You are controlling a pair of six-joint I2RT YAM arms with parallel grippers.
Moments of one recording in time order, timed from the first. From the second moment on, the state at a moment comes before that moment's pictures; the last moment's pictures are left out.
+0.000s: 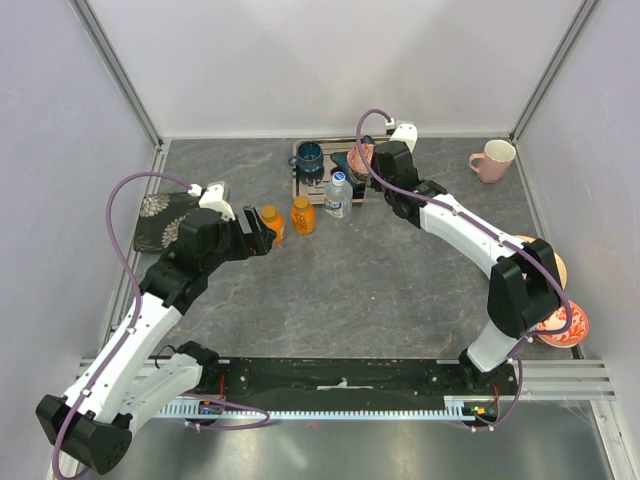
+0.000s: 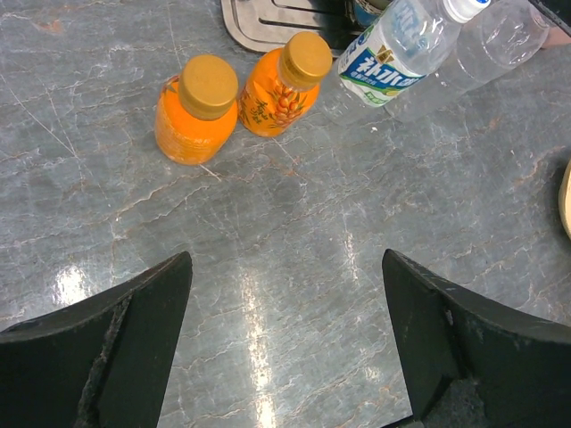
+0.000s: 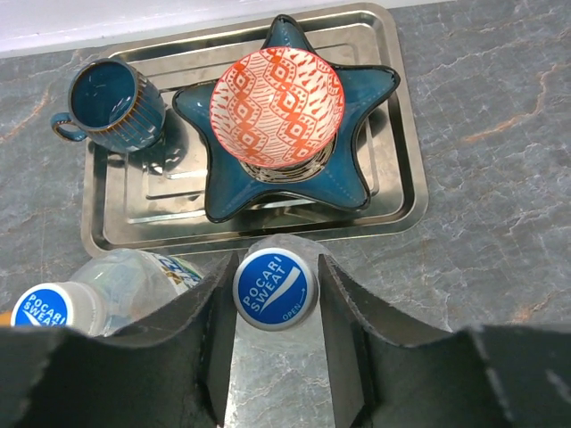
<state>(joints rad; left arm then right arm) -0.43 0.84 0.85 -0.48 -0.05 -0.49 0.52 1.67 1.34 -0.14 0.46 0.39</state>
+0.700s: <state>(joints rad) -0.43 0.88 0.93 -0.39 0.01 -0.47 0.53 1.11 1.26 -0.33 0.24 0.41</state>
